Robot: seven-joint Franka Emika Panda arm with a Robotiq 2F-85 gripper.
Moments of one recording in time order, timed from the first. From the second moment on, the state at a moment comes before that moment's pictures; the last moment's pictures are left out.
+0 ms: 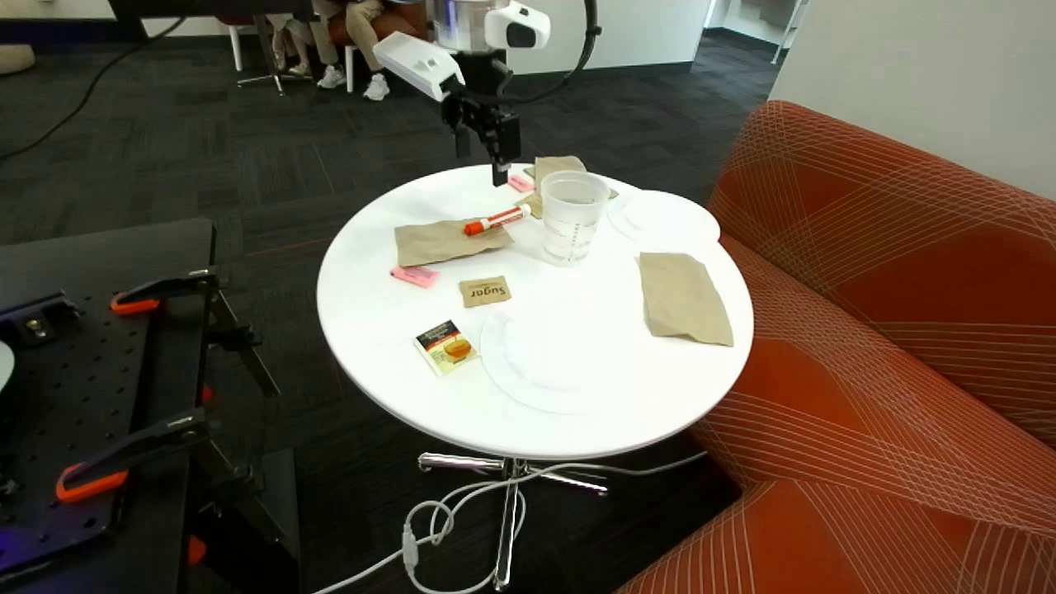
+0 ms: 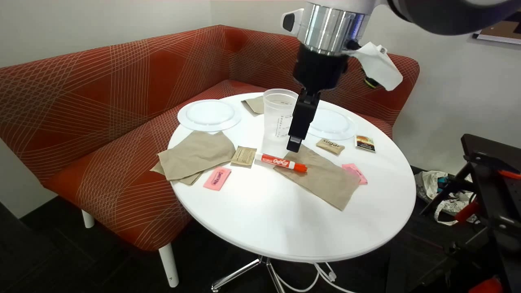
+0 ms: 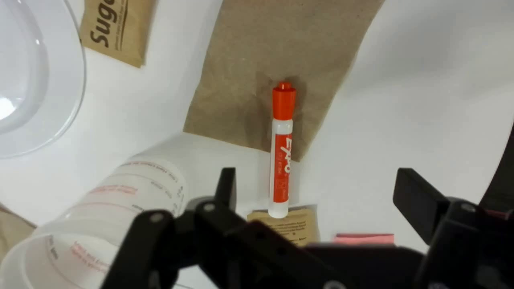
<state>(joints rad) 0.11 0.41 0.13 -2.17 -0.09 2.68 0.06</state>
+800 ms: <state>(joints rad) 0.16 0.56 0.08 -2.05 -0.09 2.68 0.07</state>
